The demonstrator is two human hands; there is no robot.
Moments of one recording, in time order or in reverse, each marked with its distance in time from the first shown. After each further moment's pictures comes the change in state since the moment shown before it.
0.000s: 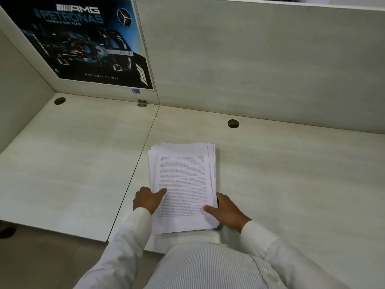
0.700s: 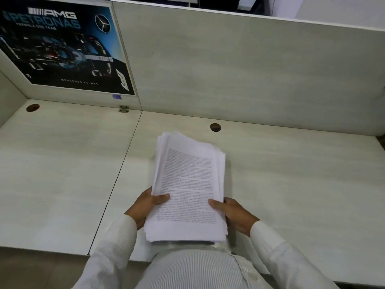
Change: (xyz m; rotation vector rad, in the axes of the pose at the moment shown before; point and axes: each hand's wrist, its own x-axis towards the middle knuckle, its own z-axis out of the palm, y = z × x) left_hand -0.039 0.027 0.003 -0.593 -0.650 0.225; right_hand -0.022 0.032 -0.044 0.684 -0.049 0.084
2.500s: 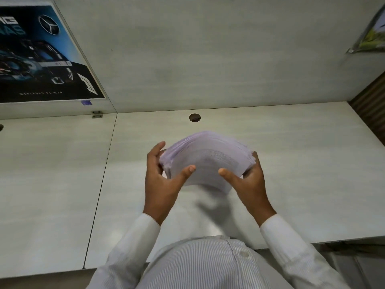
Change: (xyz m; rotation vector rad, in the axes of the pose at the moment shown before) left_hand -0.047 0.059 0.119 0.229 0.261 0.705; right_hand -0.093 -0.053 -0.001 0.048 0.587 -0.837
